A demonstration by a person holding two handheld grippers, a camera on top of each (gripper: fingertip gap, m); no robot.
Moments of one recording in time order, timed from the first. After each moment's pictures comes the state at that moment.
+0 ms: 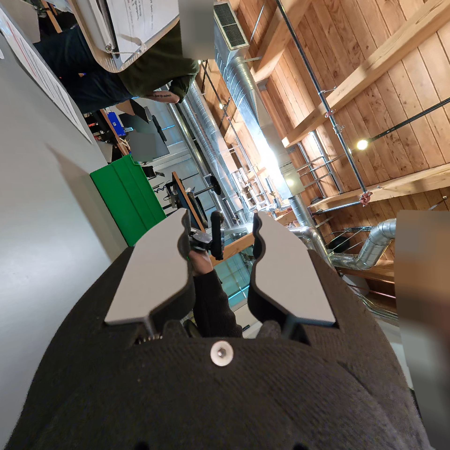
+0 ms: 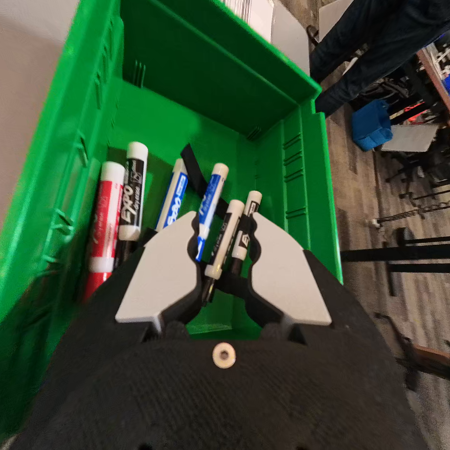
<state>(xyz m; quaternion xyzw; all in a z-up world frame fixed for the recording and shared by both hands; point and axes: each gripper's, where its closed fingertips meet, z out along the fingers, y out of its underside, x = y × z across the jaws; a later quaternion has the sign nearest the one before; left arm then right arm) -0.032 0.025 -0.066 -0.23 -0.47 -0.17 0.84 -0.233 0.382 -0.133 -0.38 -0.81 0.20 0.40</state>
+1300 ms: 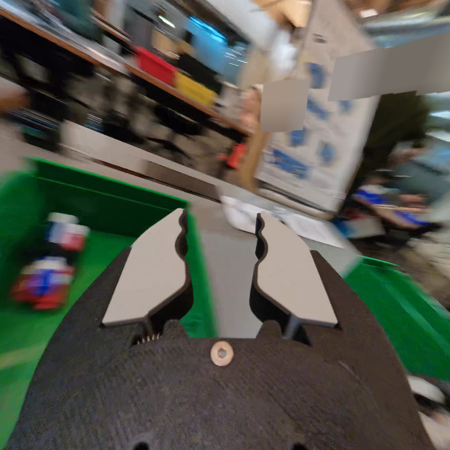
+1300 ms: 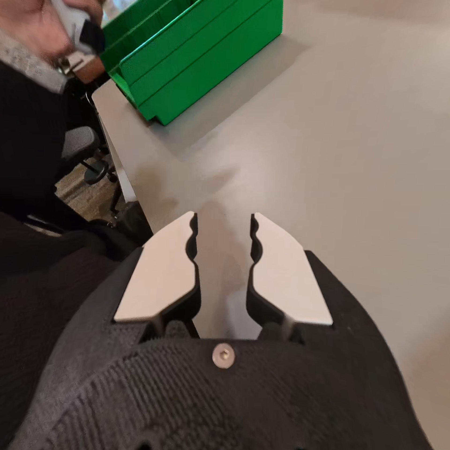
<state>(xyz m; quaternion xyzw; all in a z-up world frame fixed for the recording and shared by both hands) -0.003 -0.222 -0.002 -0.33 -0.64 0.40 0.56 0.010 0.081 -0.151 -0.16 -0.85 0.49 -0.09</state>
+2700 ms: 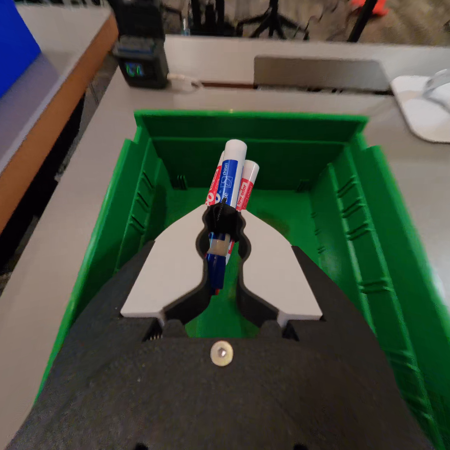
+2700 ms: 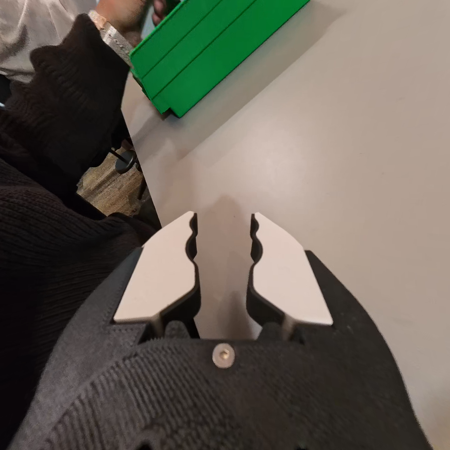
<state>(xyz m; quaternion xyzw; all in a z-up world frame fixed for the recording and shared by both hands) -0.031 -0.335 -0.121 -0.47 -0.74 0.41 0.26 0.013 0.069 -0.158 -0.15 -0.85 0.47 -0.16</state>
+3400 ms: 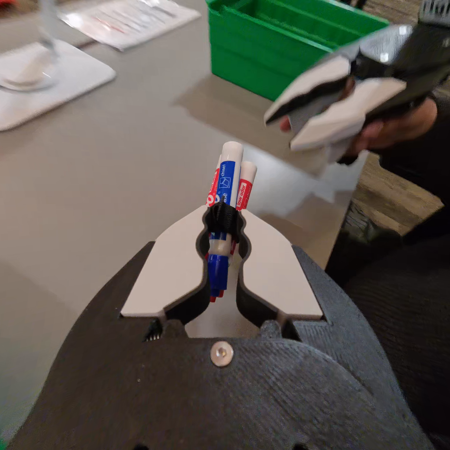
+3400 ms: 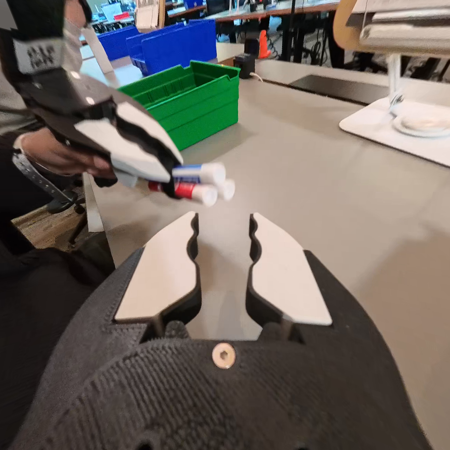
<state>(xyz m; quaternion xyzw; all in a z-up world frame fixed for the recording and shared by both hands) -0.013 0.031 -0.119 -0.76 -0.42 0.17 0.46 -0.050 0.108 -0.104 -0.13 -0.80 0.59 0.00</state>
